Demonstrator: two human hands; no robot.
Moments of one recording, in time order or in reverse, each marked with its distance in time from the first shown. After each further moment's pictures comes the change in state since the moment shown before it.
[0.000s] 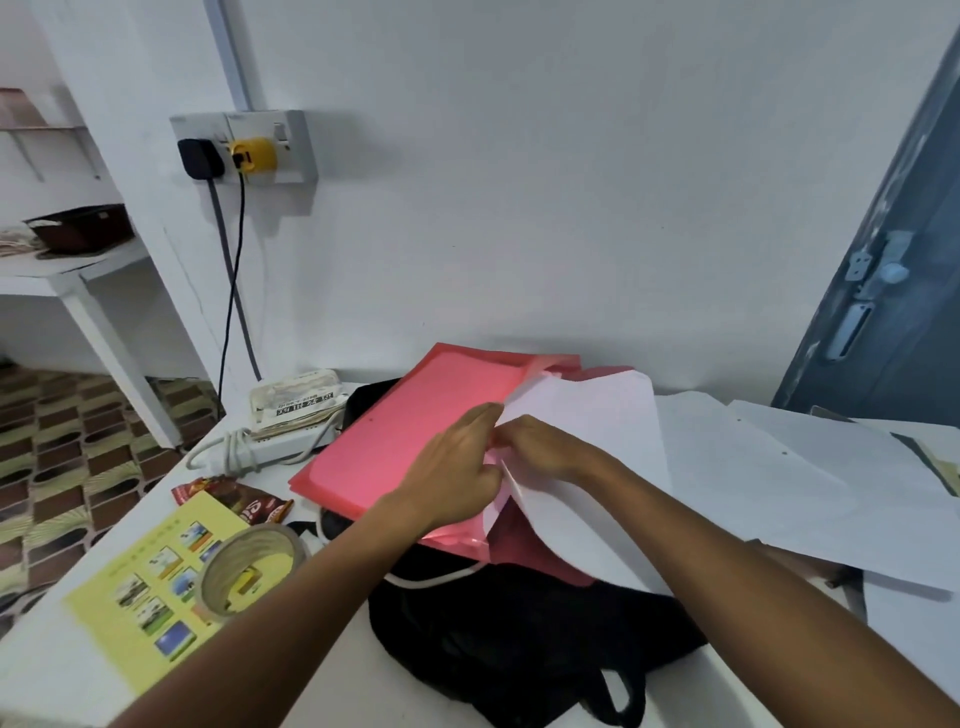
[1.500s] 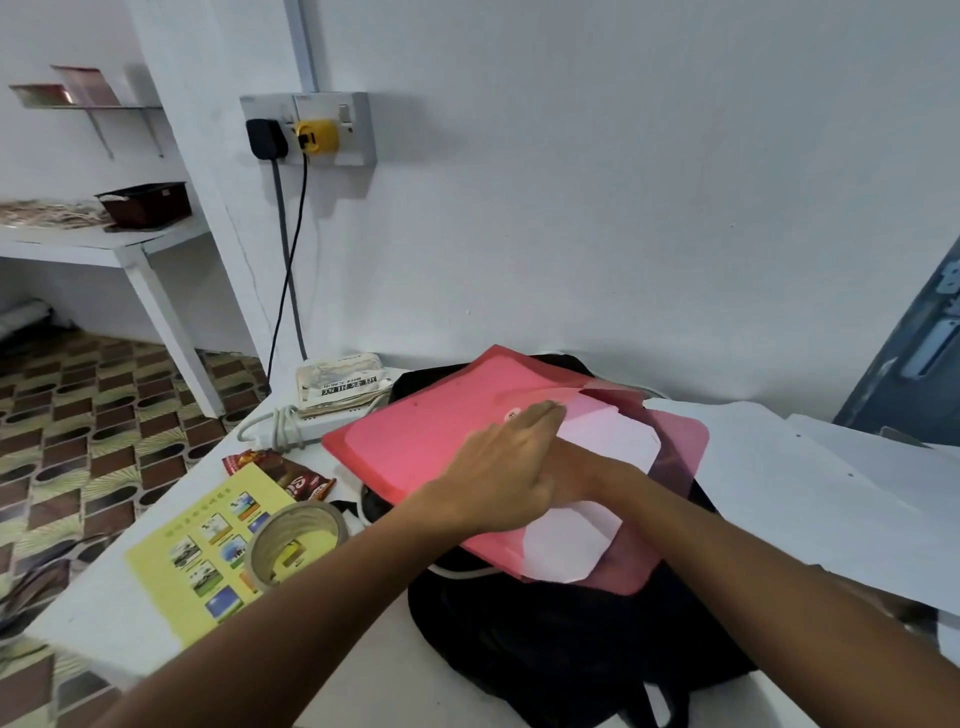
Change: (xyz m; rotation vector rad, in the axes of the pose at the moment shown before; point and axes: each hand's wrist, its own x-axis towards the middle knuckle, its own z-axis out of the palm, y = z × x) left_hand -0.017 0.018 -0.025 0.240 -0.099 0.065; right_hand -0.012 -0.037 0.014 -0.643 -0.249 -0.077
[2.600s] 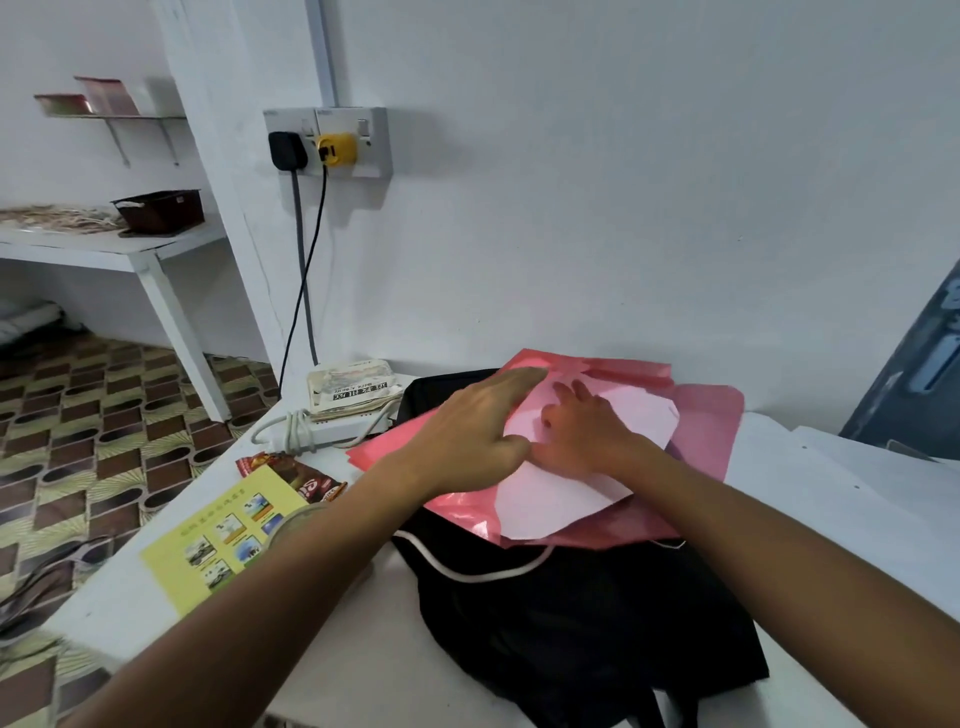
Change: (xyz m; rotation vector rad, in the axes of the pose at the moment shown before) left_hand -0.007 -0.028 -0.038 -0.223 0.123 -0.023; right_hand 0.045 0.038 -0.001 -0.227 0.267 0.230
